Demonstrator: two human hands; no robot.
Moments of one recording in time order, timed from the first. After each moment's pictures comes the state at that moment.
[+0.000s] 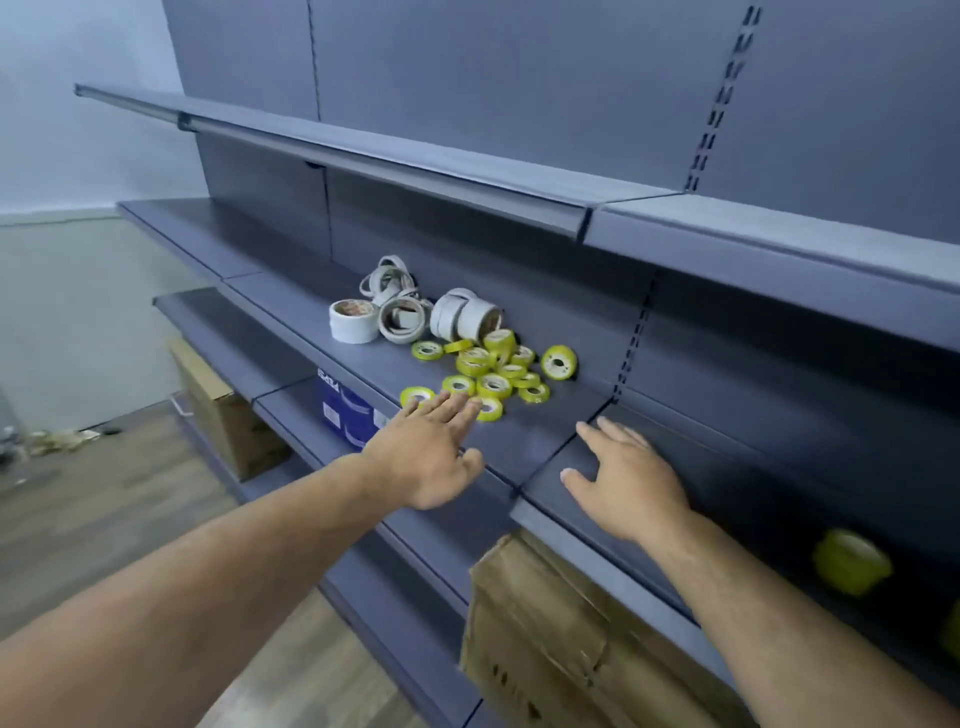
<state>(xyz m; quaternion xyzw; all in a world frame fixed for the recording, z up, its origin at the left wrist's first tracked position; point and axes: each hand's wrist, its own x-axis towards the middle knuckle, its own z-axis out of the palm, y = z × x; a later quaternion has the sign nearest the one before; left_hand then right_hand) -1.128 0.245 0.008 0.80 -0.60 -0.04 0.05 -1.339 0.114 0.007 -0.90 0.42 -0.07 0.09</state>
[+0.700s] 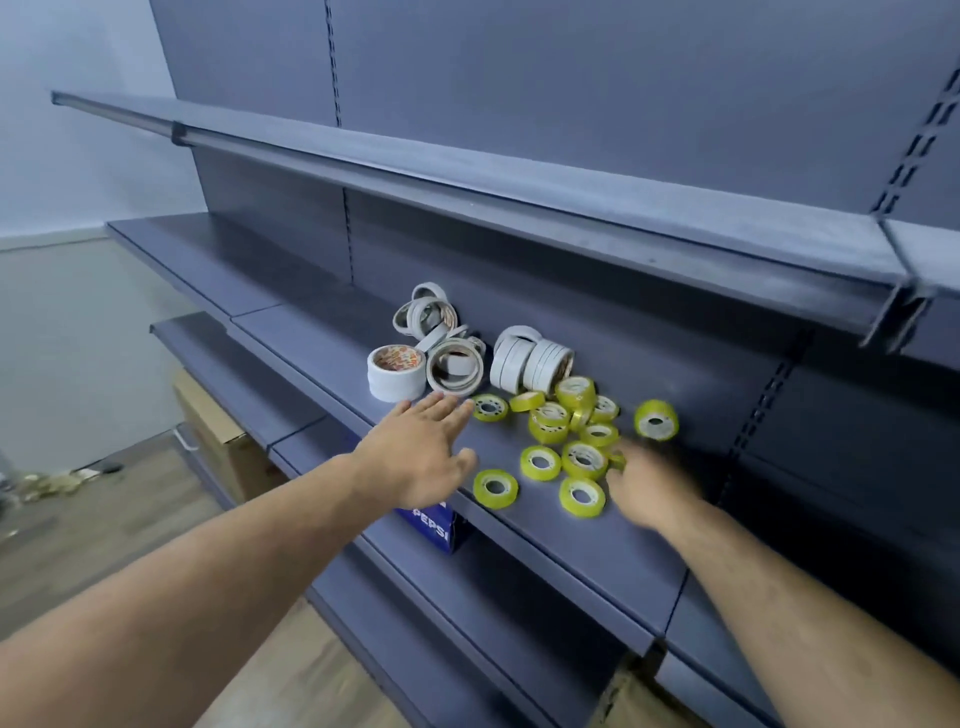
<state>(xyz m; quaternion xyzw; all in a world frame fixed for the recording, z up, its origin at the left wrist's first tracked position) -0.921 0.181 0.009 0.79 -0.60 -0.07 0.06 -1.149 0.010 -0.022 -0.86 0.50 -0.06 0.09</state>
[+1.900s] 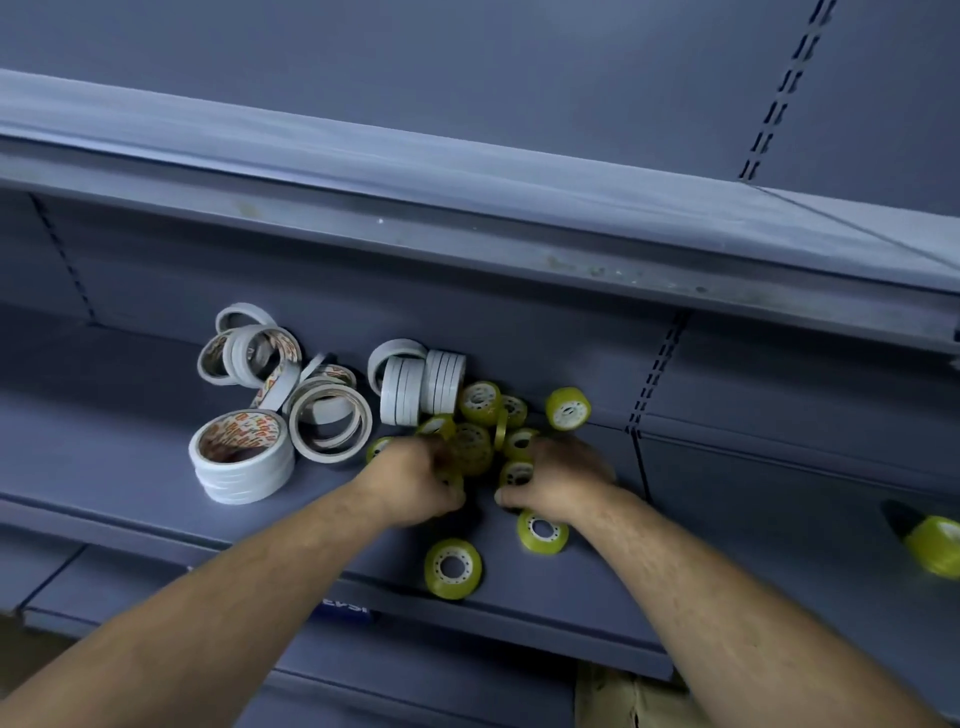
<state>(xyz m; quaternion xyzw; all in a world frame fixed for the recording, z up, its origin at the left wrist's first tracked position) -0.881 0.035 -0.029 0.67 -0.69 -0.22 0.19 -1.075 -0.002 -0.015 -0.77 0.64 0.02 0.07</state>
